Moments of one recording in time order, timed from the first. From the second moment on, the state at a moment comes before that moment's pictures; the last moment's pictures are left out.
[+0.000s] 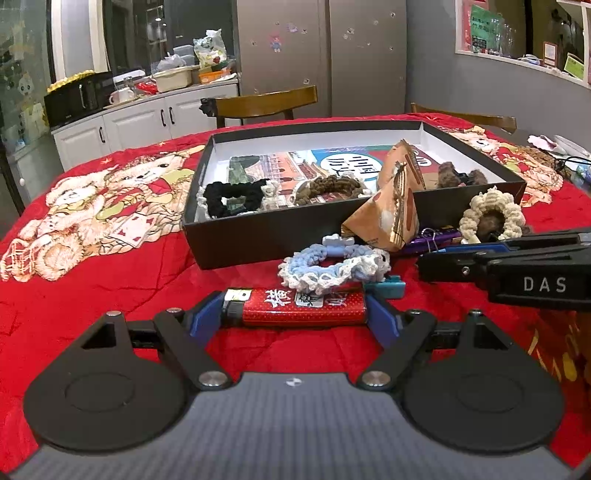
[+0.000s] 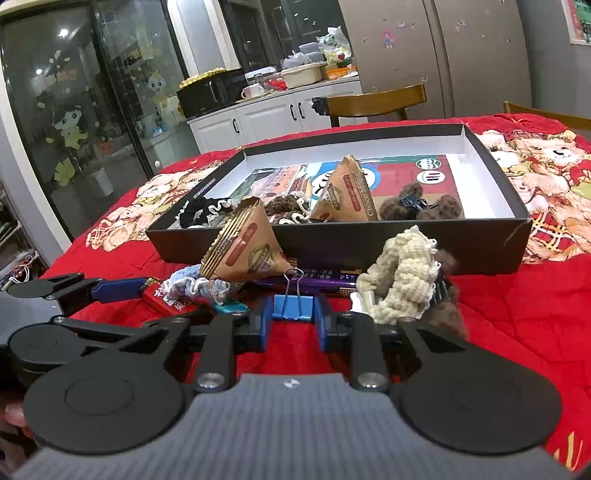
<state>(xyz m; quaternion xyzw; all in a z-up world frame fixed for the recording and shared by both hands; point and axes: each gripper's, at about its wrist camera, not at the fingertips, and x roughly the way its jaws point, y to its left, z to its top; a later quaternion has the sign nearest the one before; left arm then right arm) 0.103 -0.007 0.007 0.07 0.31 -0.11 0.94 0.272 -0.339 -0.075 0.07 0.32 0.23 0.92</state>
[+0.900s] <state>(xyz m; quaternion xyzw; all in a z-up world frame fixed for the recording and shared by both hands) 0.091 -0.002 0.012 0.06 0.28 -0.08 0.95 0.265 -0.336 -0.074 0.06 0.31 0.23 0.92</state>
